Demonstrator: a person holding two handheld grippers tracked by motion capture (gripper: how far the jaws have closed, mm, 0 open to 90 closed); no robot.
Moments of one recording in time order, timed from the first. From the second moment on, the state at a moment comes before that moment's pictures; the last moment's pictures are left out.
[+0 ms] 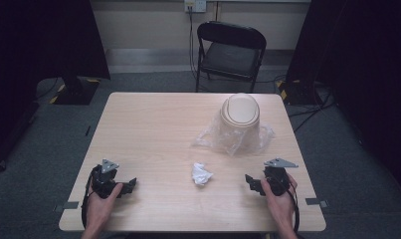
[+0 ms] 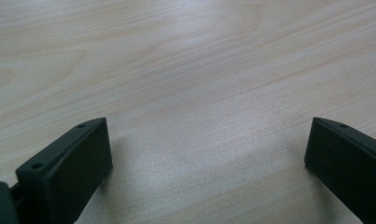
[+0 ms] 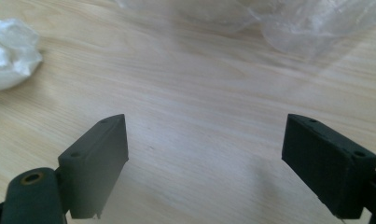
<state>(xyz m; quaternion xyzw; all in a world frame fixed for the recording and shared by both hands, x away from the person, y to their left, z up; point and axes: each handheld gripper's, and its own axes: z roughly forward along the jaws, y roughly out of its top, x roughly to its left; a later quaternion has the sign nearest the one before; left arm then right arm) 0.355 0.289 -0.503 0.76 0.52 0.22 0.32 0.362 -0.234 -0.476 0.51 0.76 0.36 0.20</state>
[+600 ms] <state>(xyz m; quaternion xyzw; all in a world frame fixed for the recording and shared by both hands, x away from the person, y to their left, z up) 0.355 0.289 -0.503 0.76 0.52 0.21 0.32 0.377 -0.203 -0.445 0.45 0.78 0.40 0.18</state>
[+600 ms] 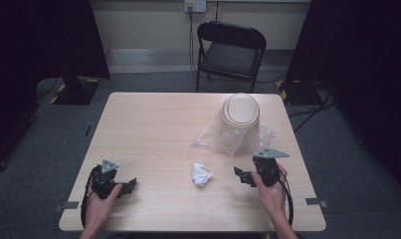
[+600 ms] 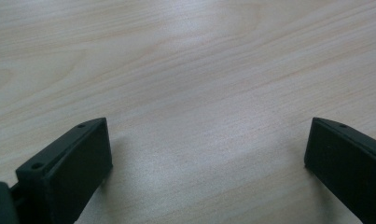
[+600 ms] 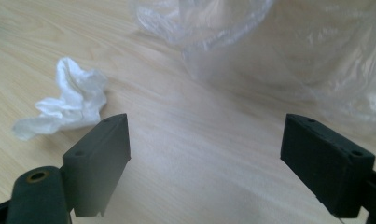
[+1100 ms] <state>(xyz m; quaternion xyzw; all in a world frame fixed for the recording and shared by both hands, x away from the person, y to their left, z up) 0.355 0.289 -0.503 0.76 0.52 0.22 0.32 0.402 -0.178 -0.405 0.41 0.79 0.42 0.18</state>
